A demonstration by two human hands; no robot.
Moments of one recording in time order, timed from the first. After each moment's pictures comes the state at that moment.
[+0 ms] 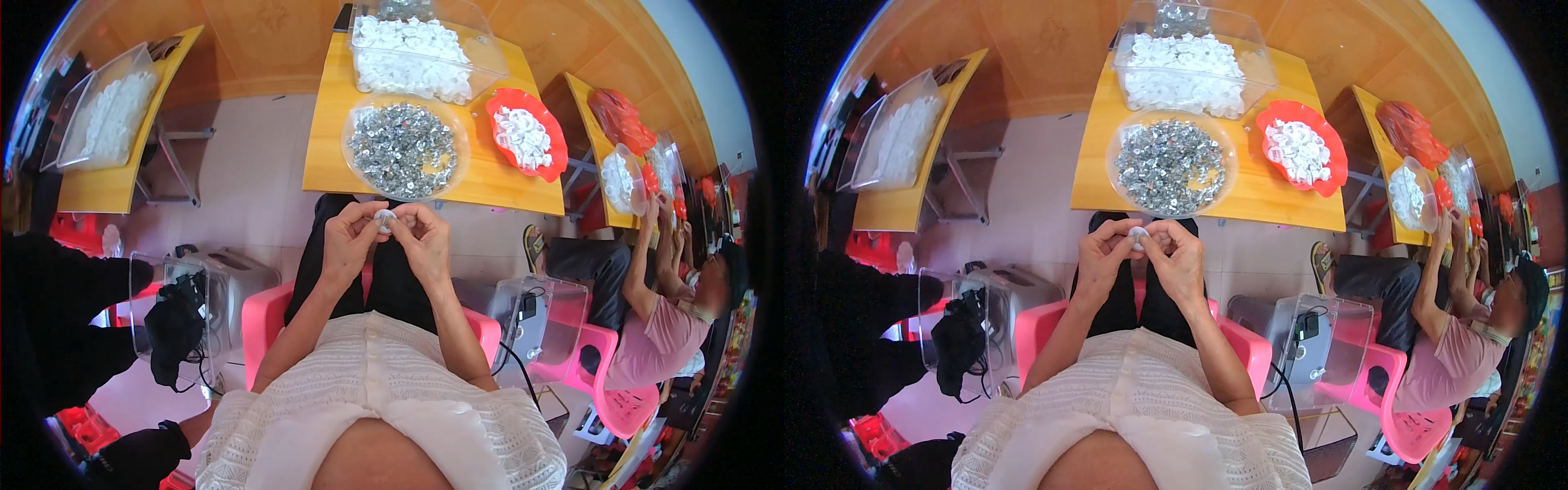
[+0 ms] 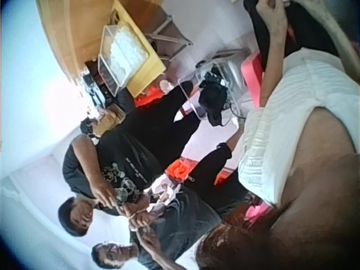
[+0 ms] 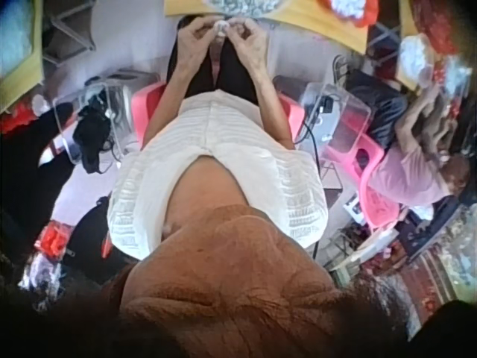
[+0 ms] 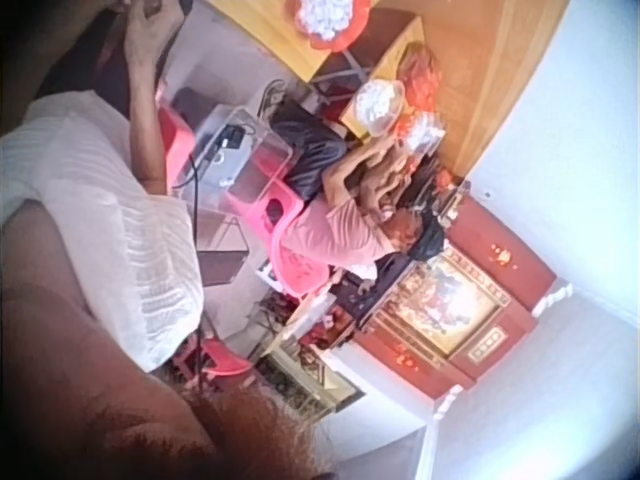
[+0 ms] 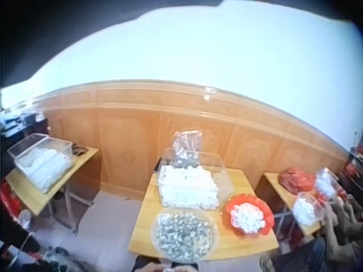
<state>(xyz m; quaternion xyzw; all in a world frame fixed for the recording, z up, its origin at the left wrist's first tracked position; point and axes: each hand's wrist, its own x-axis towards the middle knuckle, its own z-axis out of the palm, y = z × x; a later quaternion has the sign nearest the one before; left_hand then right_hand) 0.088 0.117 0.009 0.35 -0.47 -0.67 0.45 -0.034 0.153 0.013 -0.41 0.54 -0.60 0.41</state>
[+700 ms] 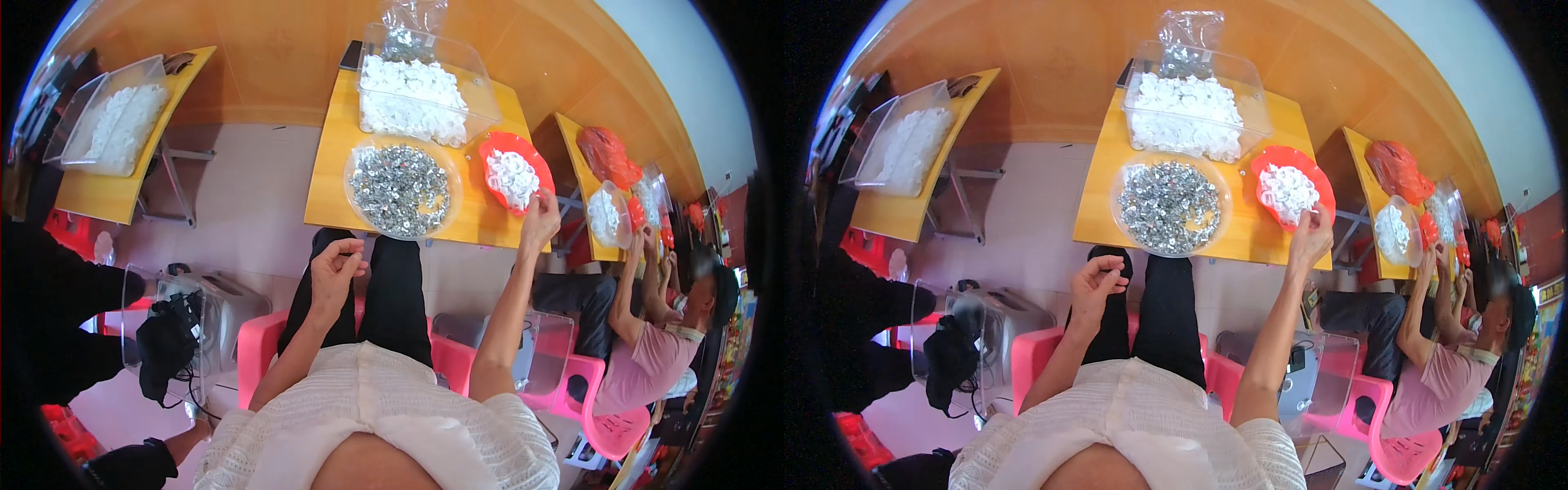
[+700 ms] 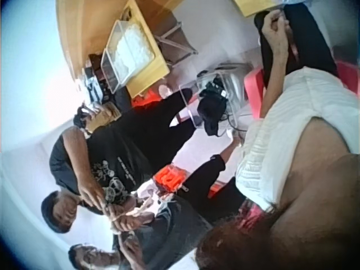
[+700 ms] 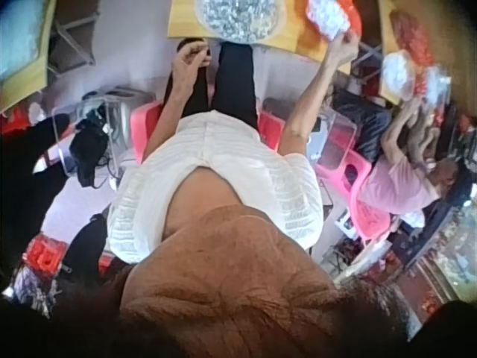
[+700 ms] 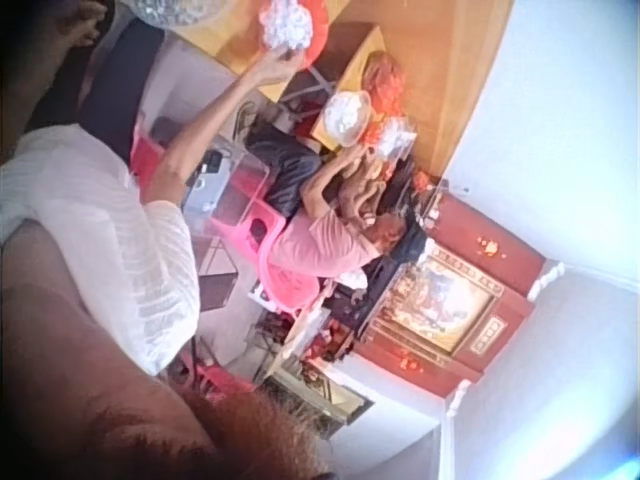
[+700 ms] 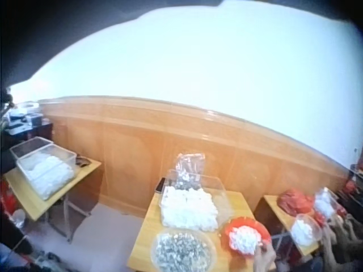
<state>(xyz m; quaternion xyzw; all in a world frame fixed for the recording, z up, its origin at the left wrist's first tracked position) 0.106 0.121 -0.004 0.41 -0.41 -0.66 0.47 -0.250 0.112 0.037 -0.38 0.76 -0.50 -0.14</state>
